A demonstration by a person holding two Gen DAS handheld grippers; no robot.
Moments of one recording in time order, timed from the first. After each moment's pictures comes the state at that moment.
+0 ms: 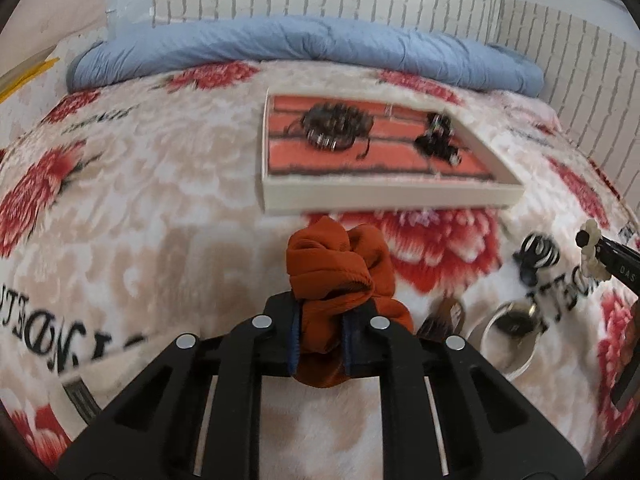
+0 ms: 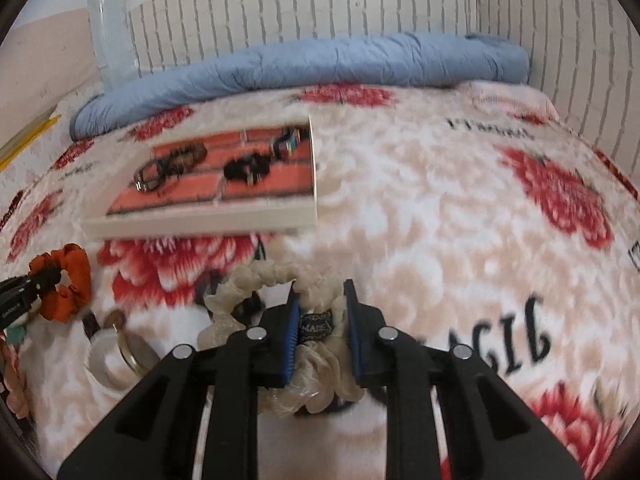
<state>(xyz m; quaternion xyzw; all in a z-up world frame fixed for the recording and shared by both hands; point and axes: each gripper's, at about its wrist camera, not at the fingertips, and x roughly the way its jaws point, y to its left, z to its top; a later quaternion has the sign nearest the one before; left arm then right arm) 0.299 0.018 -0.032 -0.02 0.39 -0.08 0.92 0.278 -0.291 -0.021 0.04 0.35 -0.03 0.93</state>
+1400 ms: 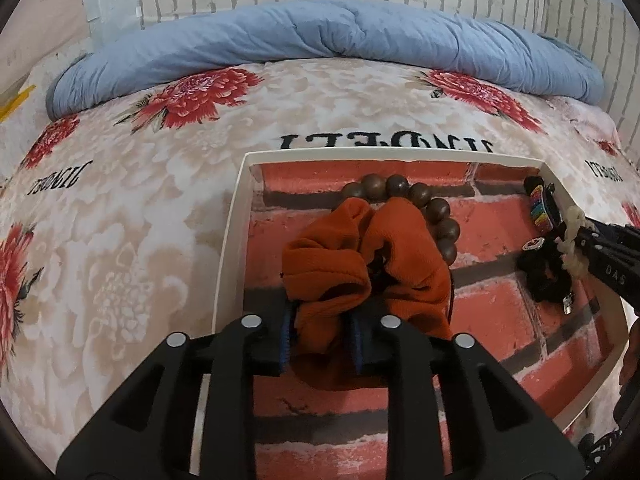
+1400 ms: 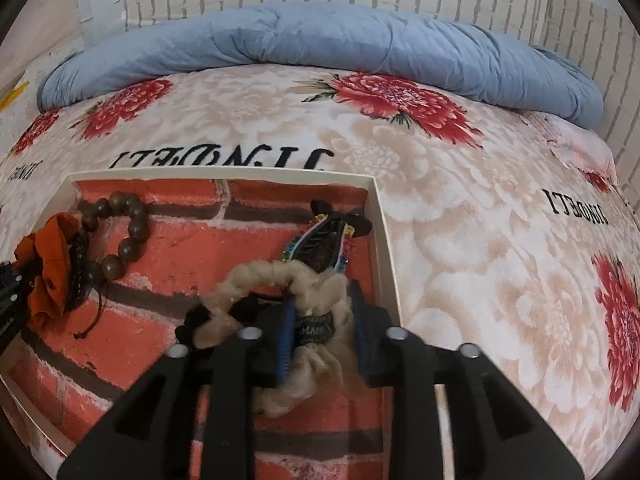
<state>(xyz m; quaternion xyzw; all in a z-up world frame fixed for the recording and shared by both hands) 0.527 -0.010 -0.048 0.01 0.42 -0.02 0.91 0.538 -0.238 -0.043 -0.04 0.42 -0.02 0.91</state>
